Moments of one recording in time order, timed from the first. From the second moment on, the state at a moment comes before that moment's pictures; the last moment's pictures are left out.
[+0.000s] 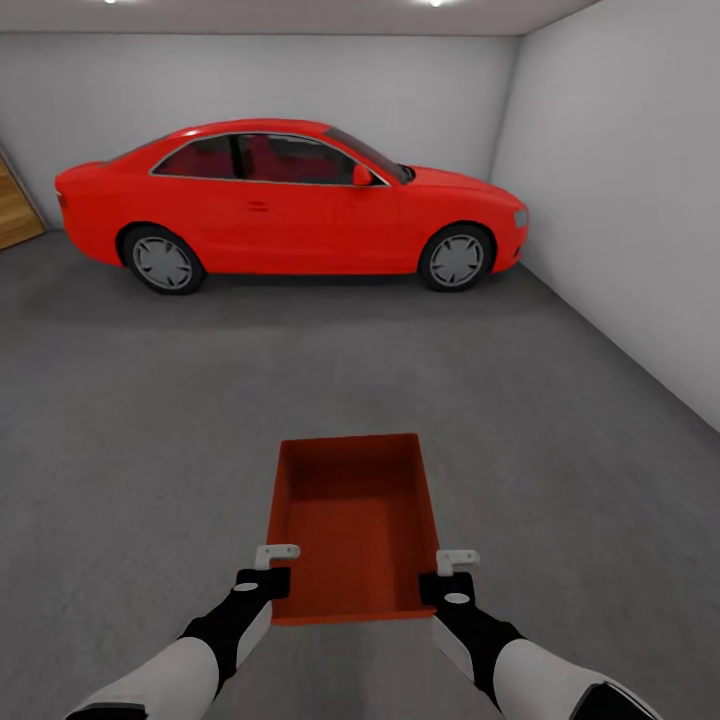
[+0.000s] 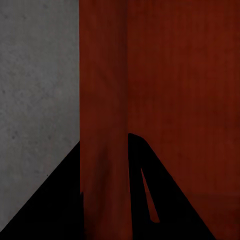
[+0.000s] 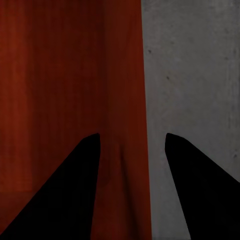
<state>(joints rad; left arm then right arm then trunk) -0.68 -0.11 0.01 -0.25 -0.03 0.06 0.18 -0.70 0.11 0.64 -0.19 -0.55 -0.04 -0.34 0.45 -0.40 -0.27</state>
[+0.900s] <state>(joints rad) -0.68 -0.11 0.01 -0.25 -0.03 0.06 0.18 -0.70 0.11 0.64 -0.19 -0.55 -0.04 -0.34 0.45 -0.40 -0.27</state>
